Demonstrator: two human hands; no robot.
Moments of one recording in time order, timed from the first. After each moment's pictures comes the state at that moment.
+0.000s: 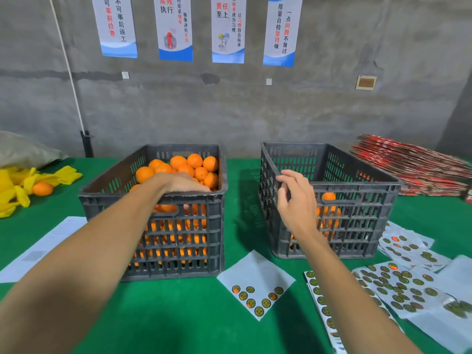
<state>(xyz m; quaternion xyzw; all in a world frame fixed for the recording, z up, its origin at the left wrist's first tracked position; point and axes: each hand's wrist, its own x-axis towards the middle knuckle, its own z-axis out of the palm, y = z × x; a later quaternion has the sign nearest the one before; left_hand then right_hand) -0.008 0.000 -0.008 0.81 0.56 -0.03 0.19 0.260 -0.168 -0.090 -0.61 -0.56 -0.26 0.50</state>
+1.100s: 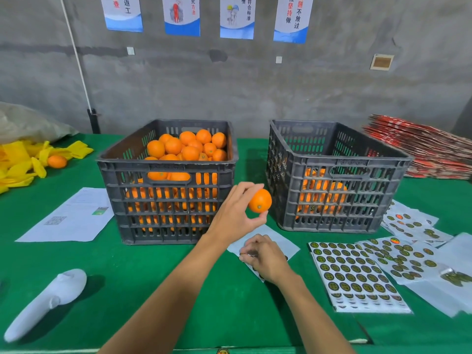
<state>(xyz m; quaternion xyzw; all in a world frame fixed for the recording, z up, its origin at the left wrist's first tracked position) 0.050 -0.136 -0.161 0.87 0.19 0.44 0.10 0.184 -0.211 -0.256 -0.70 -0.66 0.12 0.26</state>
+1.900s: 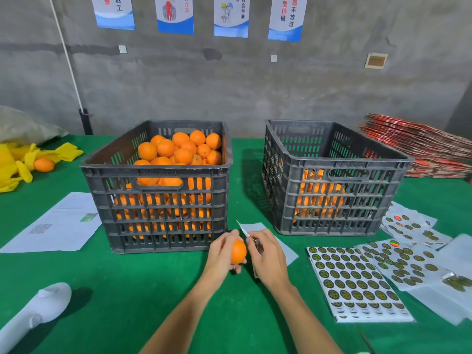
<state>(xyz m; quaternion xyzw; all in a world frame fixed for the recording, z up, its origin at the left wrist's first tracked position) 0.044 -0.150 -0.251 0.55 0.37 0.40 0.64 0.179 -0.206 -0.257 -0.69 -0.56 0.03 0.46</state>
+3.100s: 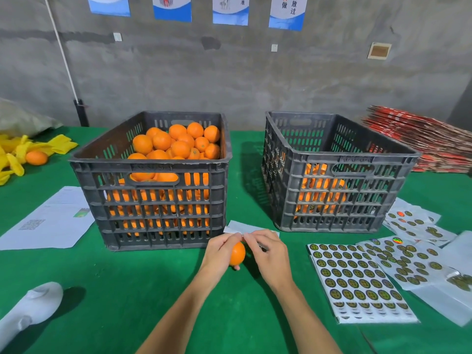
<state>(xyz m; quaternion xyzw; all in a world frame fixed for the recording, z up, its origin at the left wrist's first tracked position) 0.045 -0.144 -0.250 0.59 0.40 0.37 0.60 0.181 -0.210 -0.256 -0.64 -0.53 0.10 0.55</state>
